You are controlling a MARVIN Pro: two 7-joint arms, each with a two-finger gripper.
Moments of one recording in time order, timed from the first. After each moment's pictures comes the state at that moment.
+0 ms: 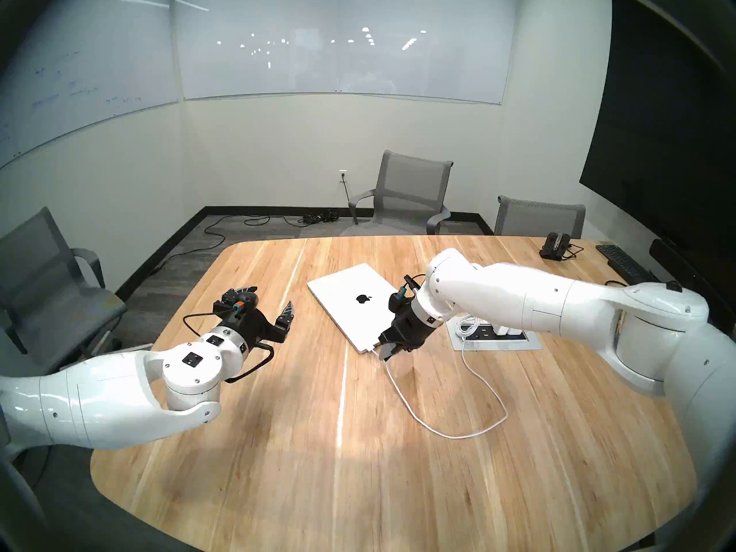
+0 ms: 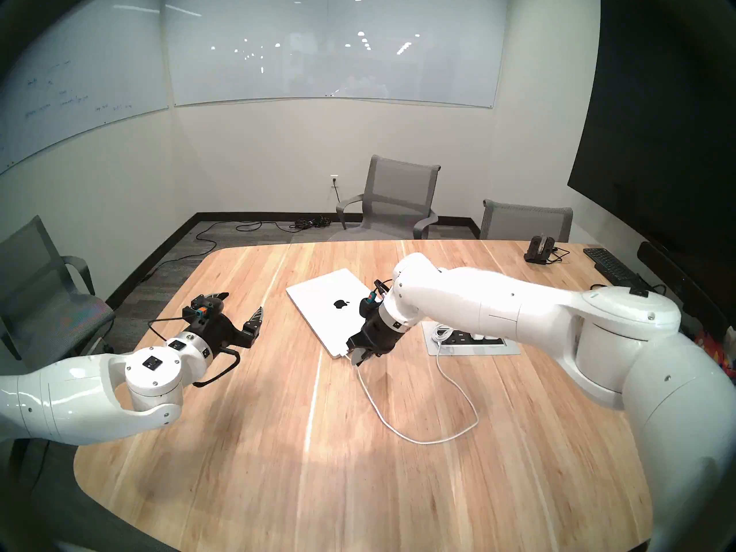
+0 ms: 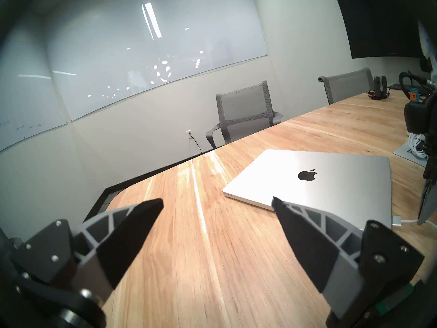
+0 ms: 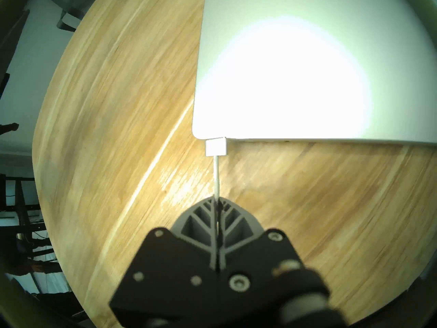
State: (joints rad) left arm 0.90 -0.38 -0.26 -1.91 -0.91 -0.10 0.65; right arm -0.32 -1.10 -0.06 -1.10 1.60 0.96 0.22
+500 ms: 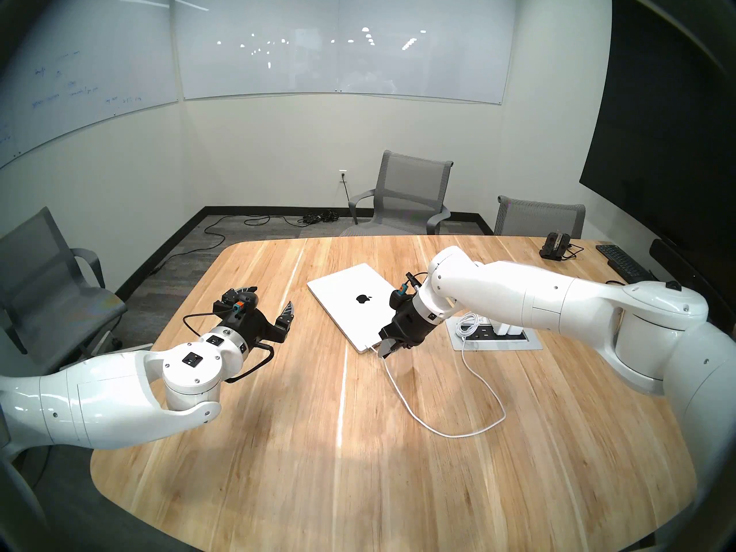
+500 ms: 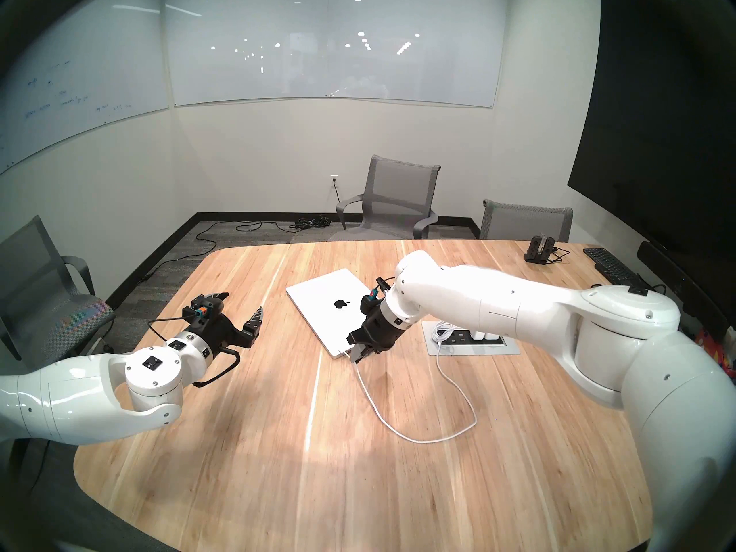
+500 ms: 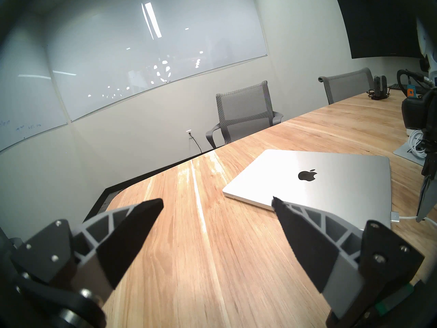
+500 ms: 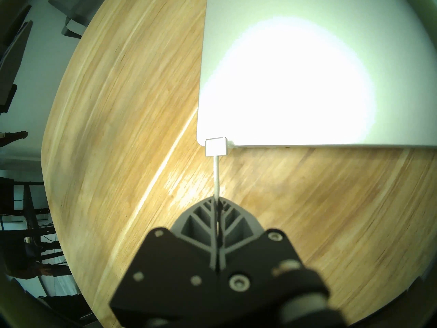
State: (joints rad) left arm 0.90 -0.38 -0.26 -1.91 -0.91 -0.10 0.65; right arm -0.31 -1.10 -0.06 -1.07 1.62 0.96 0.27
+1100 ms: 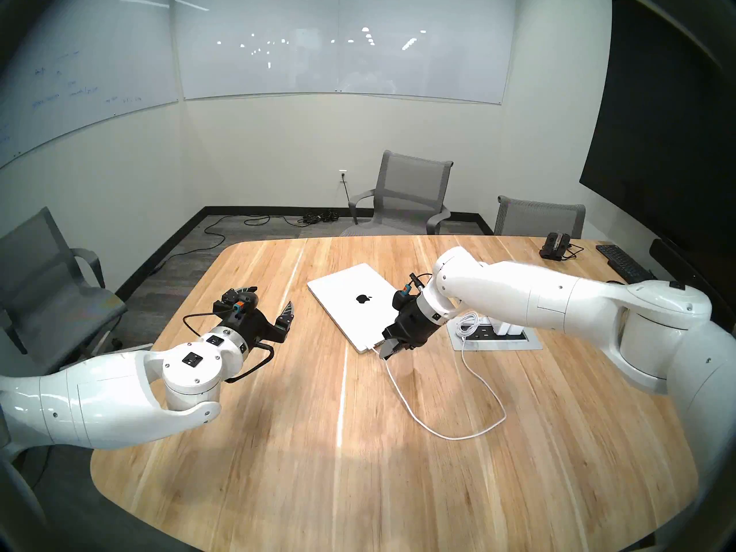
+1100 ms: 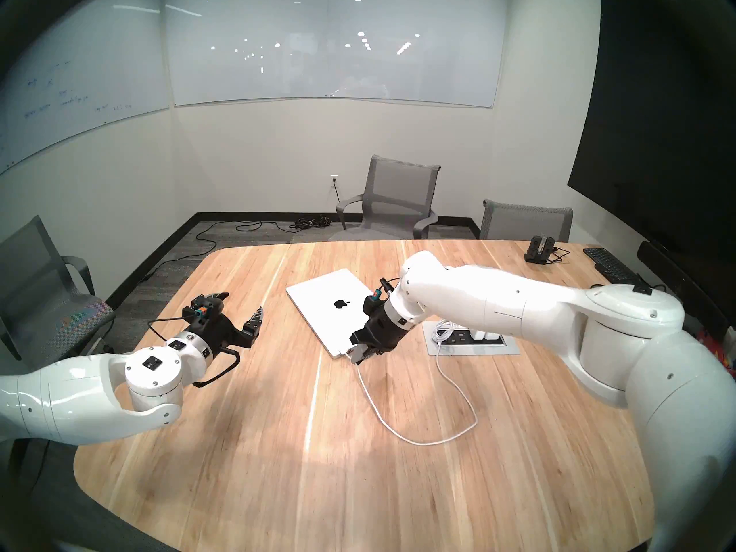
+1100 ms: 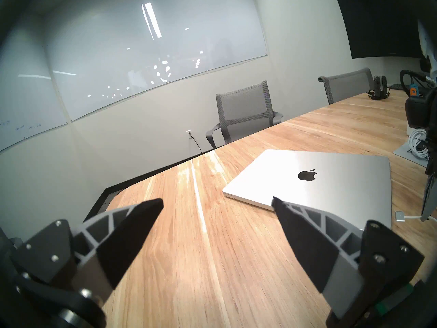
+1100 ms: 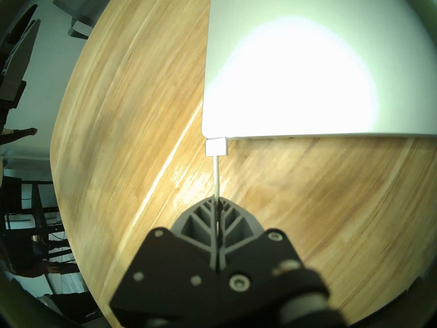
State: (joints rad) left arm 0.90 -0.38 -0.26 -1.91 -0.91 -0.10 0.65; right arm -0.30 -1.08 -0.08 -1.07 1.62 0.96 0.32
